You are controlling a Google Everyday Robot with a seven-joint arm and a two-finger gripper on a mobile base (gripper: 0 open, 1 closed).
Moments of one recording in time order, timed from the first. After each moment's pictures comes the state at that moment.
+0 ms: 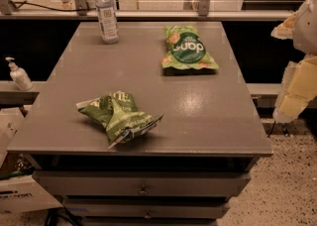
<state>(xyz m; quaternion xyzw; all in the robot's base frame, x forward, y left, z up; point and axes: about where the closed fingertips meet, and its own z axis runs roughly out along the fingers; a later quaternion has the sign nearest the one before) 0.438 -0.217 0.976 -0.60 0.78 -0.03 0.16</state>
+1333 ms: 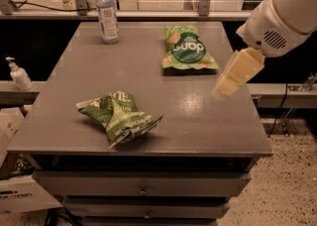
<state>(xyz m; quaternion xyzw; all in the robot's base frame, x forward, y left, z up) 0.501 -0.149 0.955 -0.52 0.81 0.05 0.26</state>
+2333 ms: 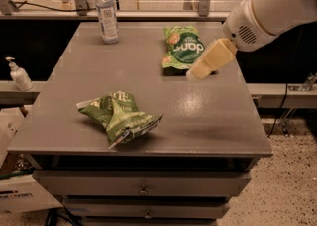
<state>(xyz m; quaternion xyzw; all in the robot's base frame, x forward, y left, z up) 0.550 -0.123 0.952 -0.46 0.82 0.08 0.33</state>
